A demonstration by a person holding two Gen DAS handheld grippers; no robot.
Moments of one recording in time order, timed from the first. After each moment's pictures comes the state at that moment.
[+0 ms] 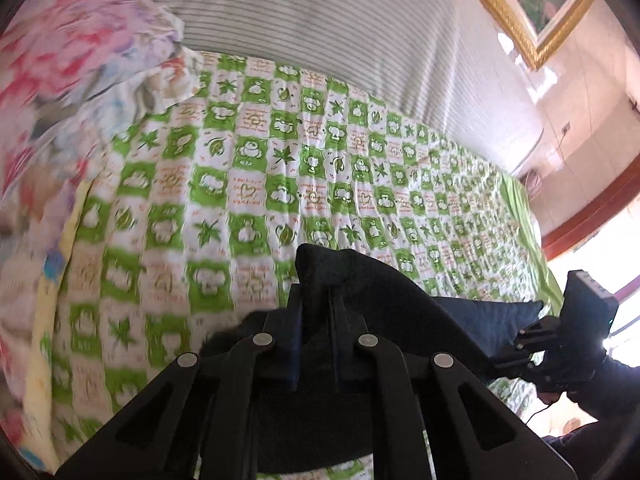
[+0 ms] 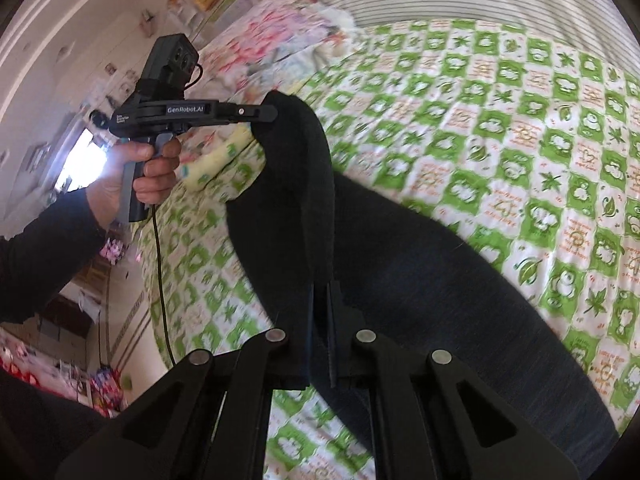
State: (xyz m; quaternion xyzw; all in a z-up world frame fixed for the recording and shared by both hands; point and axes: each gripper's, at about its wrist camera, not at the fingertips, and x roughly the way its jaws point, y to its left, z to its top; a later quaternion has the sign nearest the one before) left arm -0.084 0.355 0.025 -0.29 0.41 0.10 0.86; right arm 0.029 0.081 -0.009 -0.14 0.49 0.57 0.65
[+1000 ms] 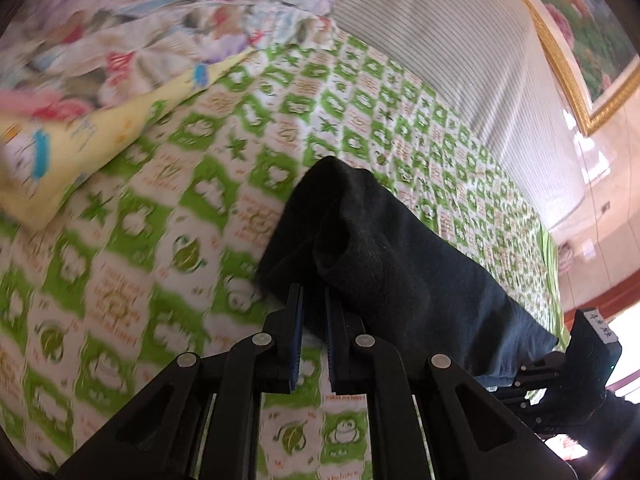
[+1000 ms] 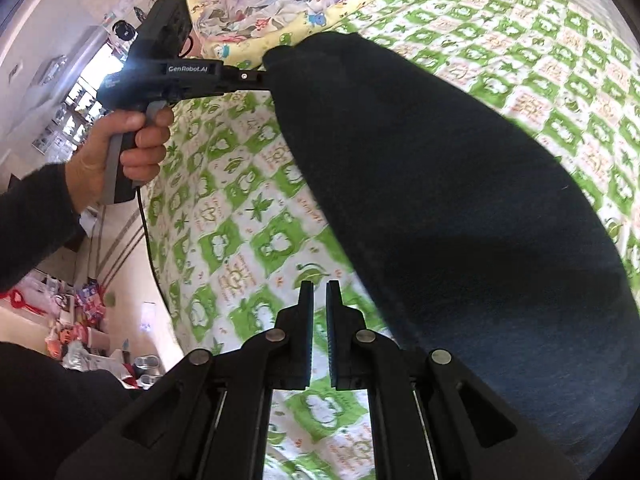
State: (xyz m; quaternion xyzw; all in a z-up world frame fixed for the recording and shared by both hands) left arm -0.215 0.314 -0.033 -0.39 0.36 0.23 0.82; right arm -0.052 0.088 -0.062 -0.25 0.51 0.60 0.57
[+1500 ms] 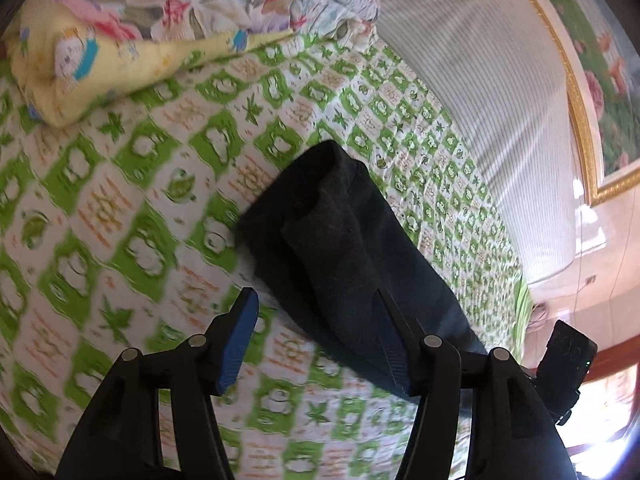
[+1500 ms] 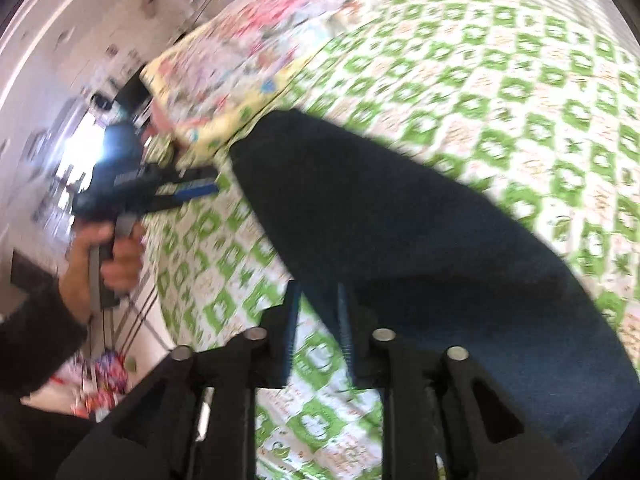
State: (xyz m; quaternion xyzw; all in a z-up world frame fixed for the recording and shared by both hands) left arm -0.216 0.296 -0.031 -0.50 0.32 0.26 0.76; right arm 0.004 0.072 -0.023 -0.15 0.51 0.56 0.64
